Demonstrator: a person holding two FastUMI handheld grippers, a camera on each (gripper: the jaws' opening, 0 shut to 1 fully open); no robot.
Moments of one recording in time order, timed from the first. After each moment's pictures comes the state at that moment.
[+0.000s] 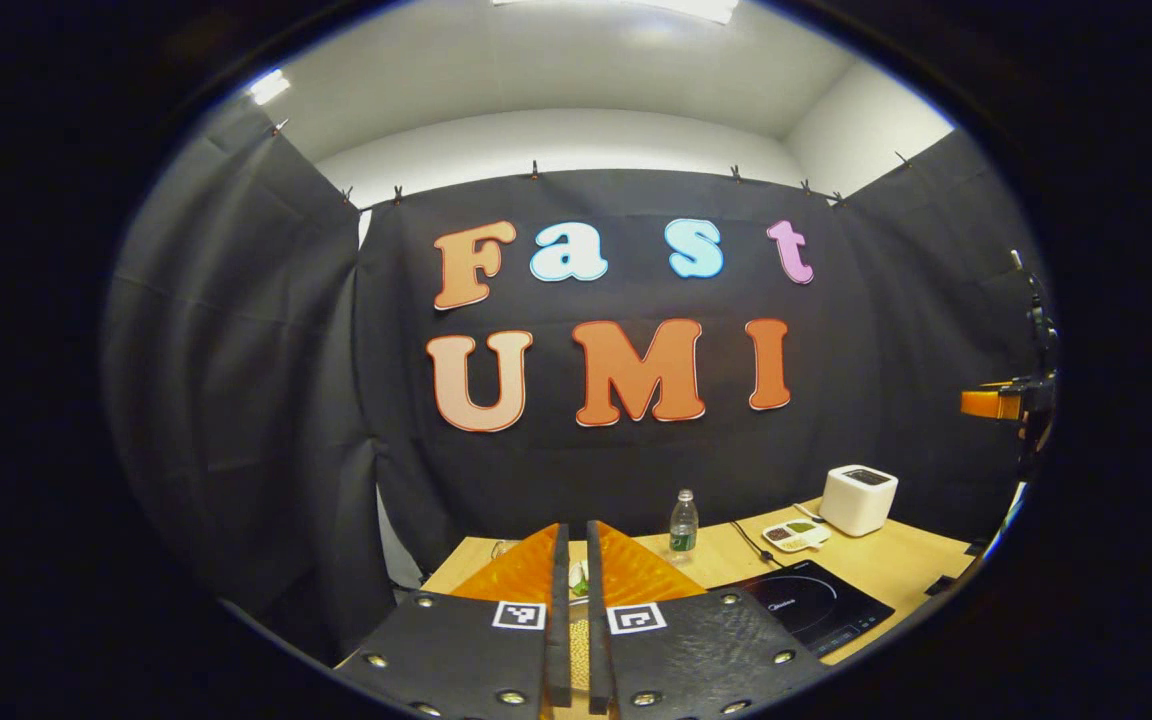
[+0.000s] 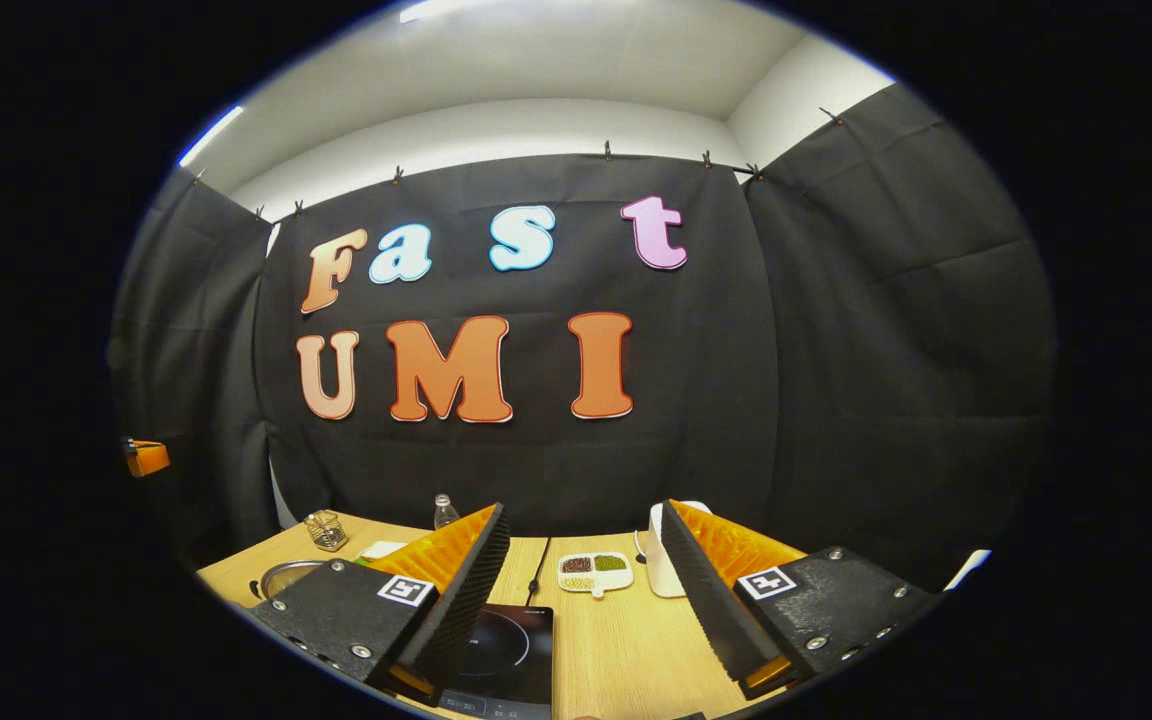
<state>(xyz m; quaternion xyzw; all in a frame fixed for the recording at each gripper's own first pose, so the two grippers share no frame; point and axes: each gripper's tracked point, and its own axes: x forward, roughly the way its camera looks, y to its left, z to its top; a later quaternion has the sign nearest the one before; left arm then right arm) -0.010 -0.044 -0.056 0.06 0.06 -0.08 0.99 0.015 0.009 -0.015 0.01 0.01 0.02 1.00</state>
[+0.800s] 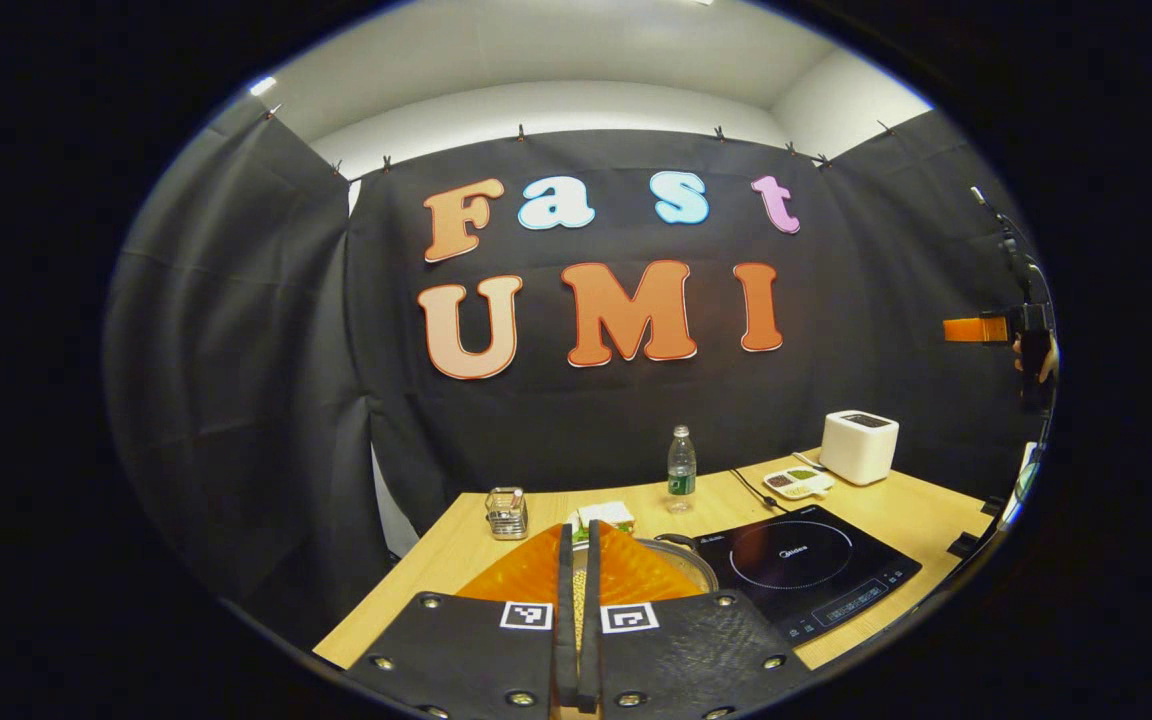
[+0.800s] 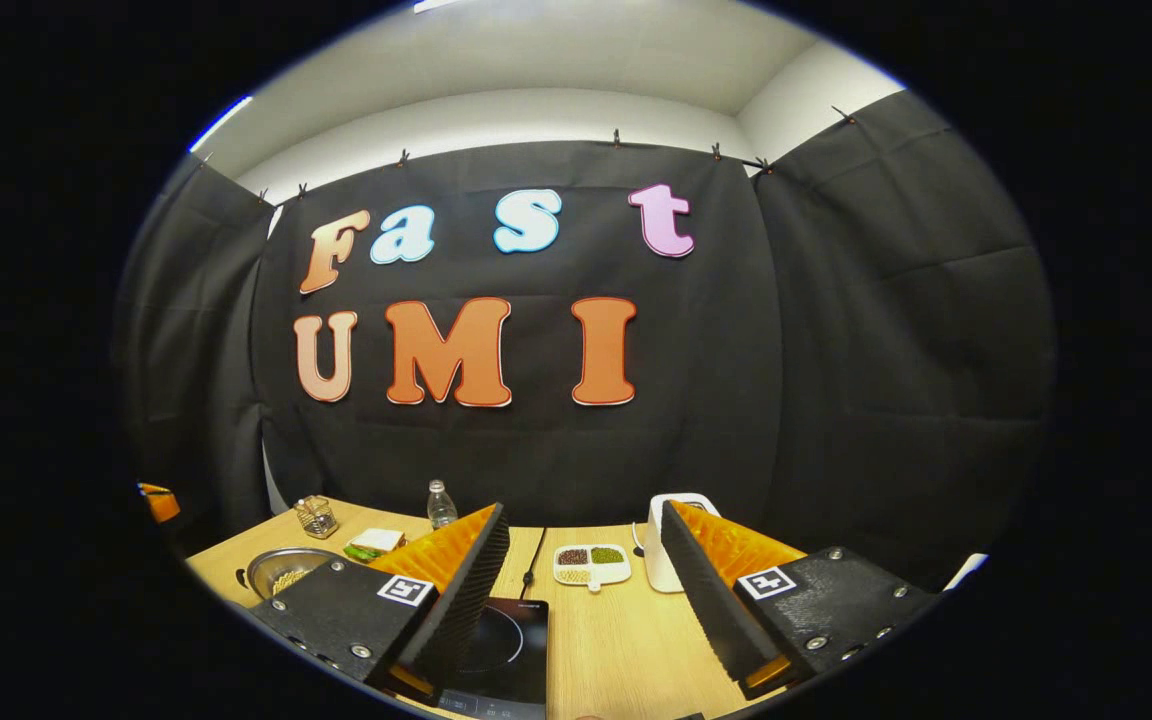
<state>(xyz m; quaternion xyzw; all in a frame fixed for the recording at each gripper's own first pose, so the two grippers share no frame) -0.043 -0.034 -0.154 0.06 0.11 -0.08 0.99 0.027 0.020 -0.036 -0.01 0.02 0.02 1.00</state>
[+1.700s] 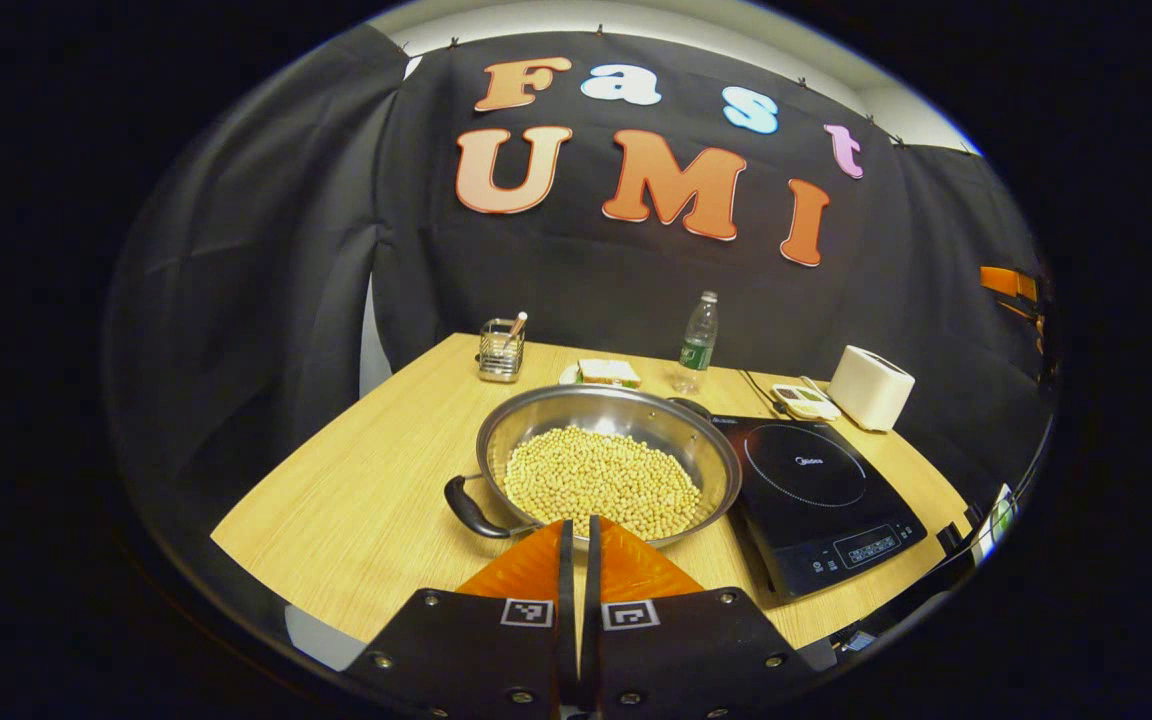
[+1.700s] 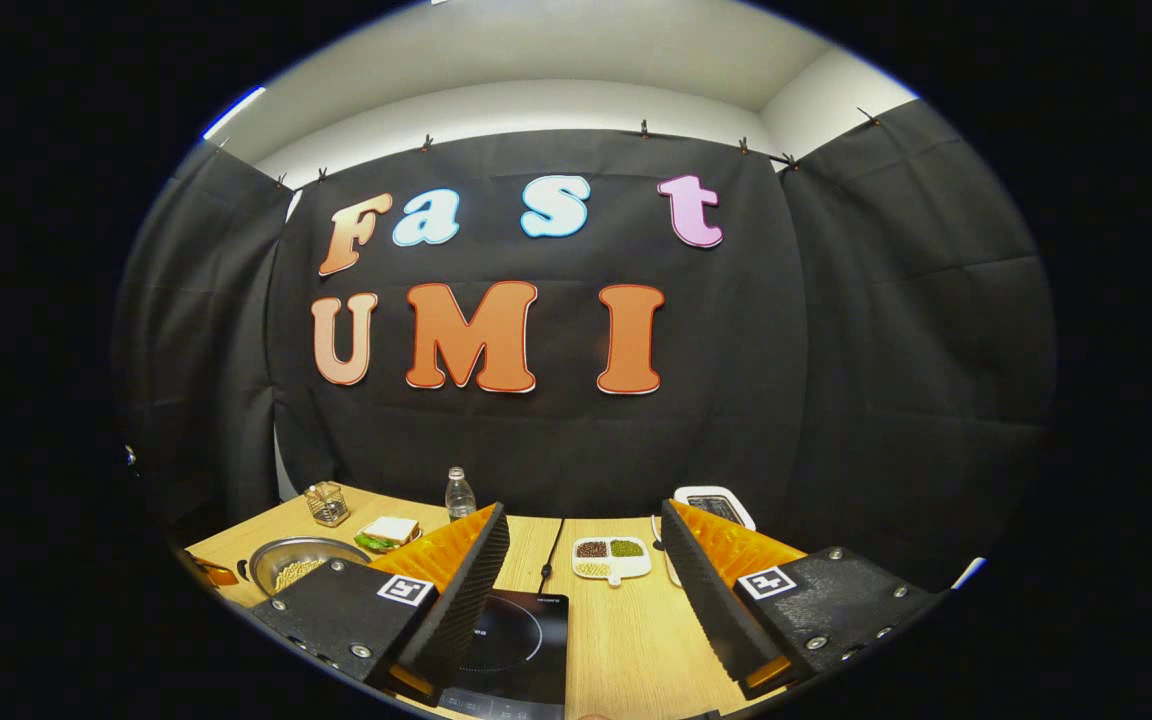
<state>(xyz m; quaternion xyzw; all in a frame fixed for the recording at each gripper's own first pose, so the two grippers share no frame) -0.075 0.010 -0.324 -0.03 0.29 -0.03 0.96 0.035 0.053 -0.051 -0.02 0.03 0.04 1.00</state>
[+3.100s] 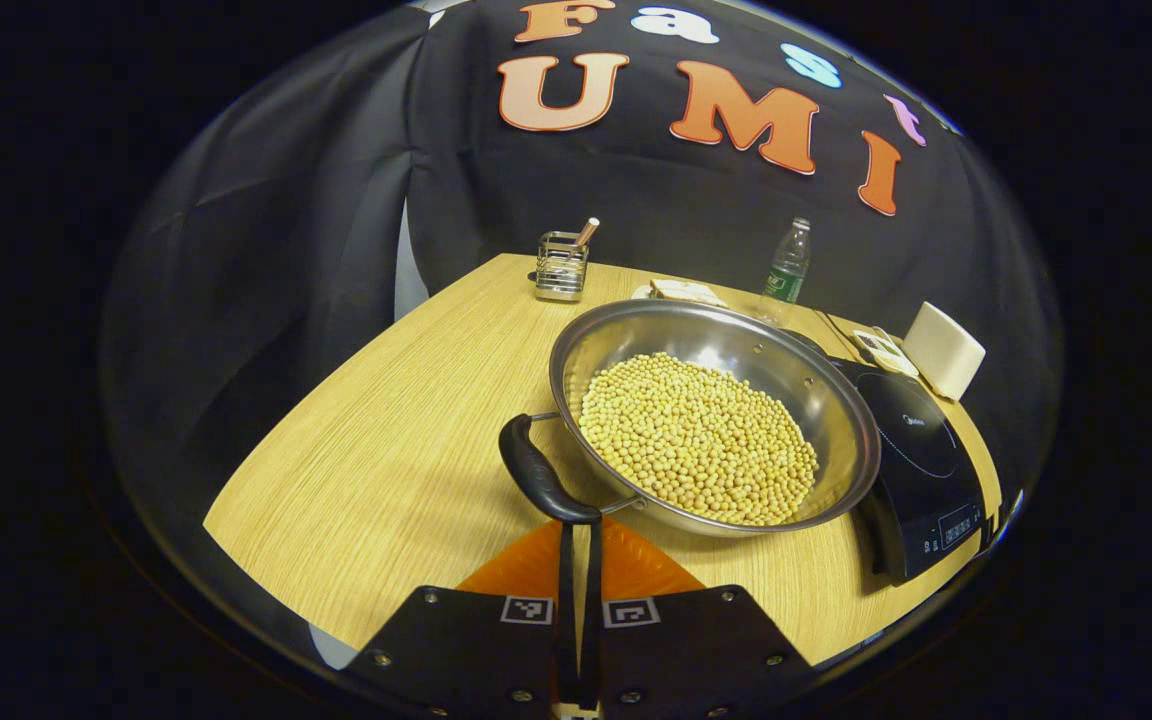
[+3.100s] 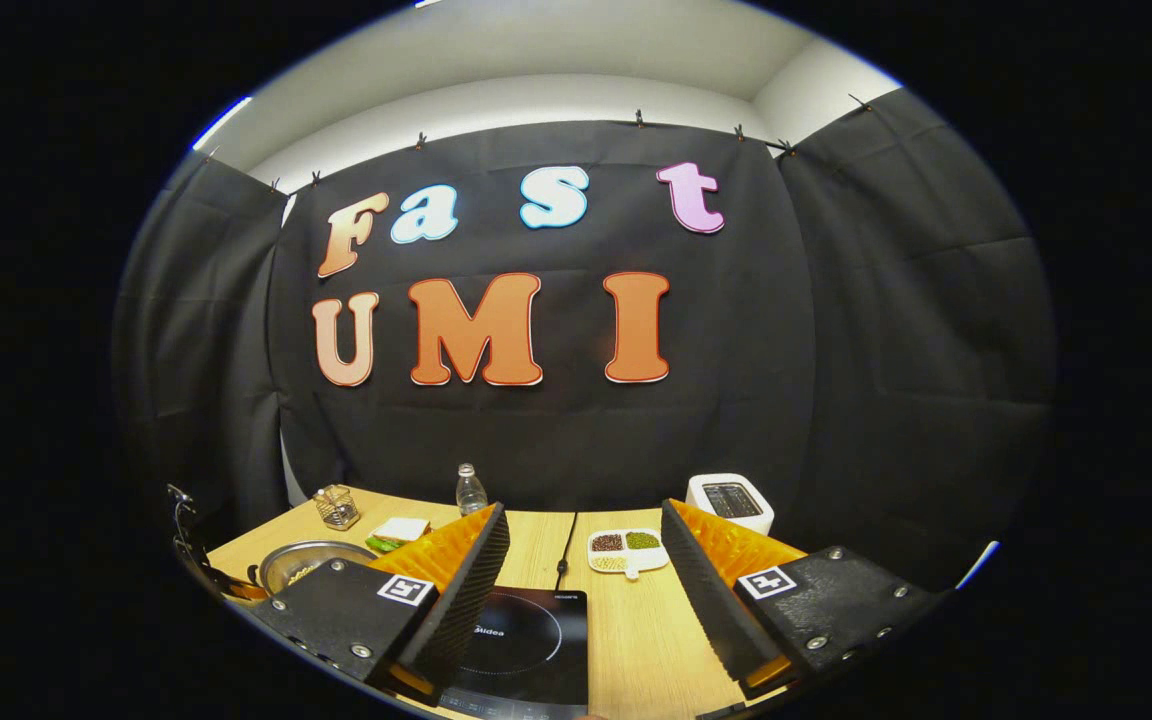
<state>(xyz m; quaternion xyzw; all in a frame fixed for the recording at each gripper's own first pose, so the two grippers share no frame) -0.046 0.066 -0.401 -0.01 0.38 0.03 0.92 0.041 0.061 -0.063 0.00 0.04 0.04 1.00</state>
